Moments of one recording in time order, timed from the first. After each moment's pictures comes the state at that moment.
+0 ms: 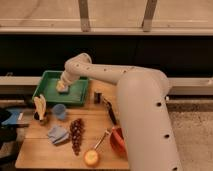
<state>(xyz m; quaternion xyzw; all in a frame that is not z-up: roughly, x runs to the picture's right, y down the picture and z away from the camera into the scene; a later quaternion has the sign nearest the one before) -0.234 -0.033 0.870 -0.27 -0.16 0.42 0.85</state>
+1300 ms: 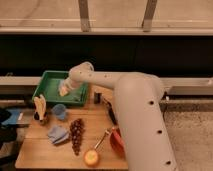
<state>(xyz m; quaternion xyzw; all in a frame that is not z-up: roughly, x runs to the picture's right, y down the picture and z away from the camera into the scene) -0.222 0.000 0.921 -0.28 -0.15 0.45 0.84</state>
